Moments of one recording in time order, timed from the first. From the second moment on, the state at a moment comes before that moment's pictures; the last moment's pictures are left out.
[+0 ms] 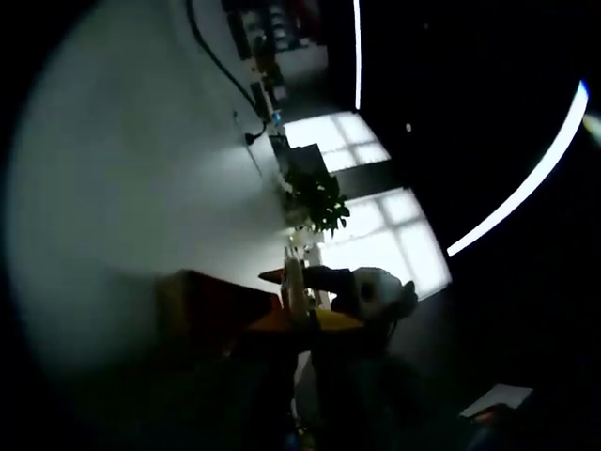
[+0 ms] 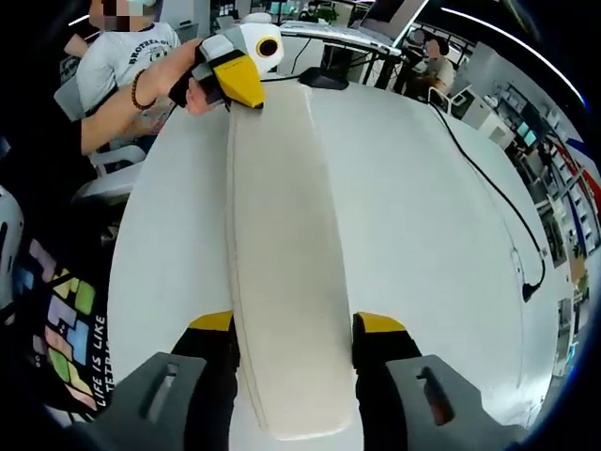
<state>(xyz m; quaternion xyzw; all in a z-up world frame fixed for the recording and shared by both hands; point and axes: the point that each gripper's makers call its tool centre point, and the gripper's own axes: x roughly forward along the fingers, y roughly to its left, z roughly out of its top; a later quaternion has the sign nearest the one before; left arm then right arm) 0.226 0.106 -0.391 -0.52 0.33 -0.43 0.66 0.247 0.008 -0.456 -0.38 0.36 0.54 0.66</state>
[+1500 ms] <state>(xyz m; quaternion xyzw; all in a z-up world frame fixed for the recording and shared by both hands) 0.242 0.128 -0.423 -0.42 0.32 -0.37 0.77 0.245 -0.003 -0.473 -0.35 0.40 0.55 0.64</state>
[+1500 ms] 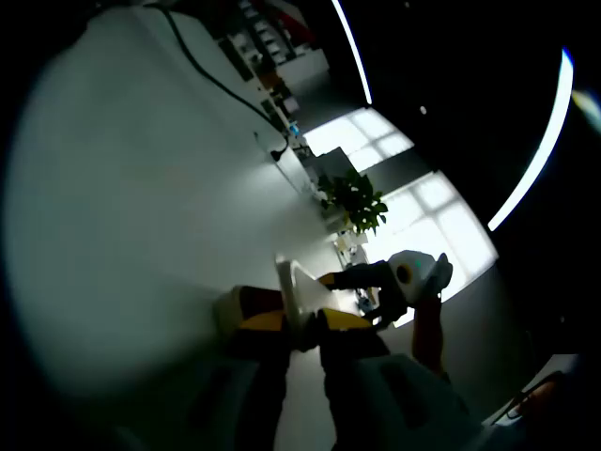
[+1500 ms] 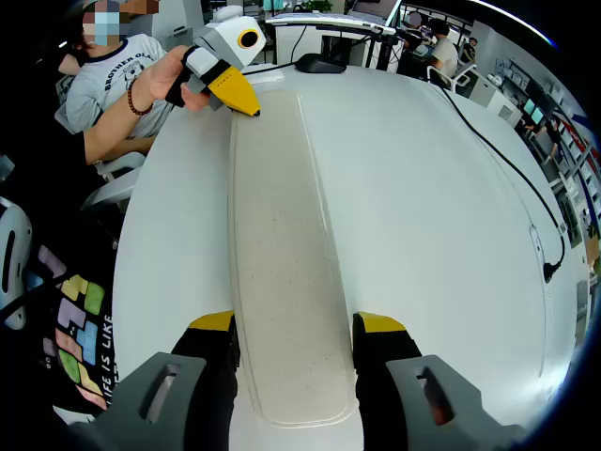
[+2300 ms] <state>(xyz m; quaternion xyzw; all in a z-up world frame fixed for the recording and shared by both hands) 0.239 0.153 -0.429 -0.32 0.32 -0.34 0.83 0.241 -0.012 -0.472 -0.34 0.40 0.55 0.65</state>
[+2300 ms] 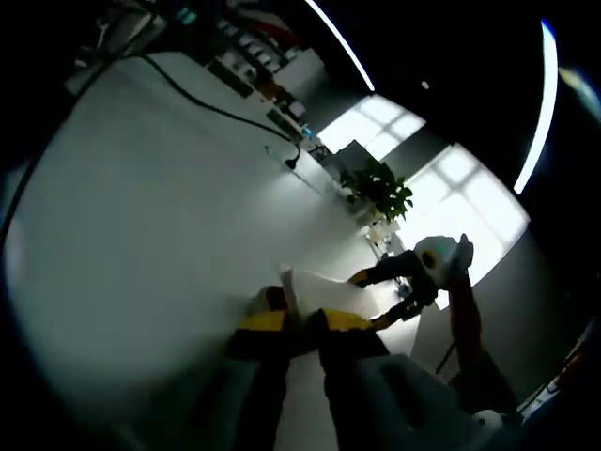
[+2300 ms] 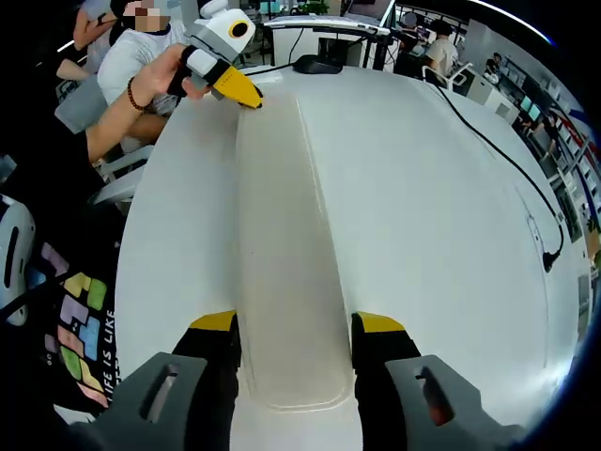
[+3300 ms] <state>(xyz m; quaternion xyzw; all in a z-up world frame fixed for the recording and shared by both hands) 0.238 0.168 -0.434 -0.21 0.31 -0.31 0.87 0.241 -0.013 -0.472 -0.34 0.40 0.55 0.65</state>
